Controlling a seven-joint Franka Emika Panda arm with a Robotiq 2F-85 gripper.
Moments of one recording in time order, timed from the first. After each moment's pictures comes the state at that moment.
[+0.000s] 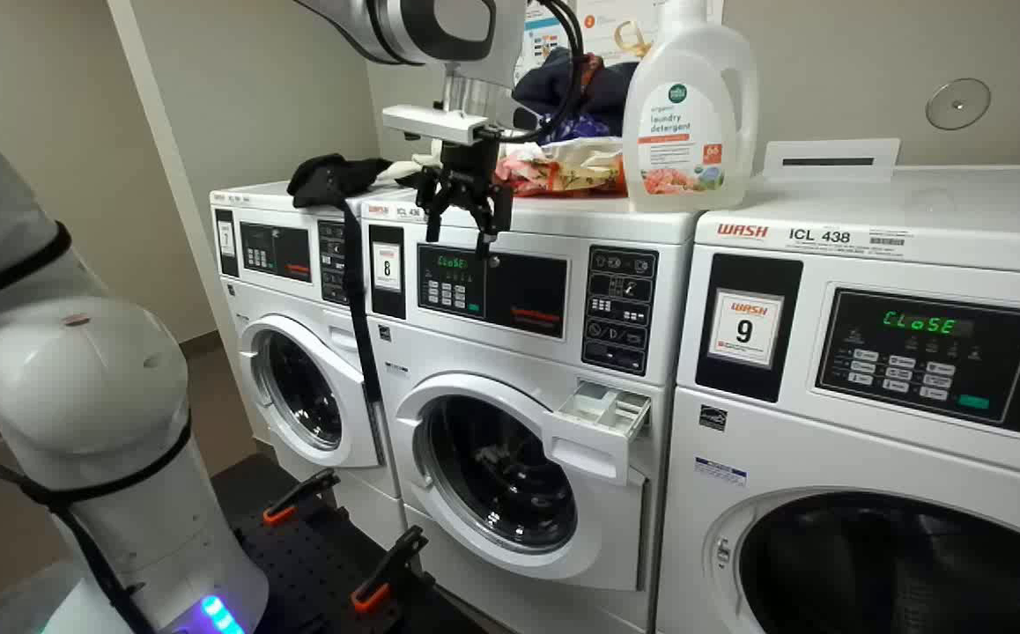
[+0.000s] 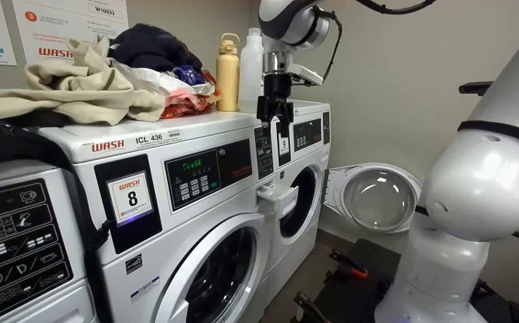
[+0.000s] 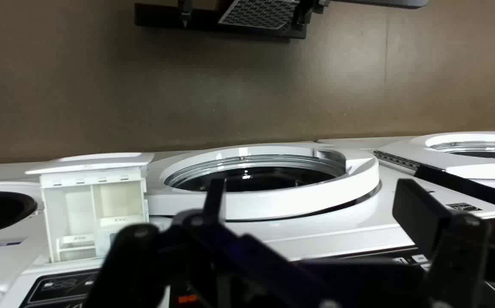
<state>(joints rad) 0.01 -0.29 -0.18 -2.22 0.08 1.75 -0.24</state>
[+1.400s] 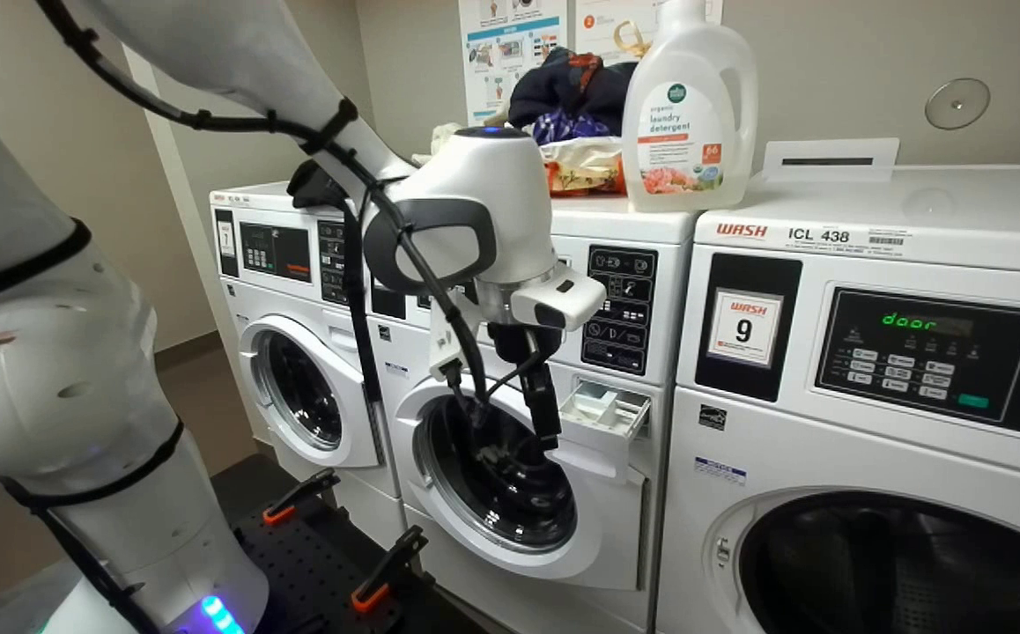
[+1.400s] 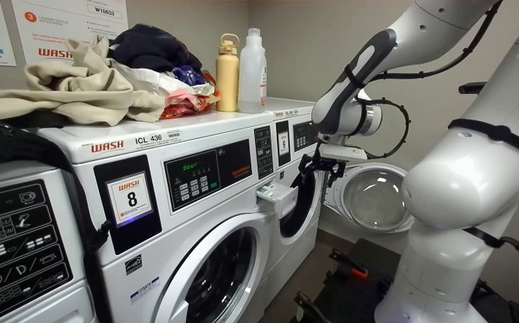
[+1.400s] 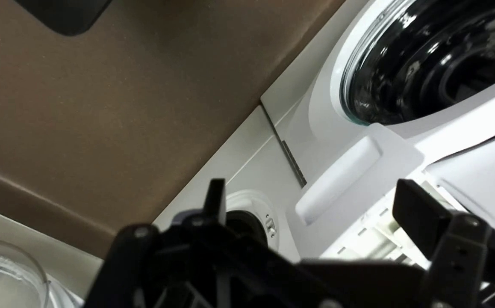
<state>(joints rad) -0.35 -0.26 -0.29 -2.79 0.02 2.71 0.15</state>
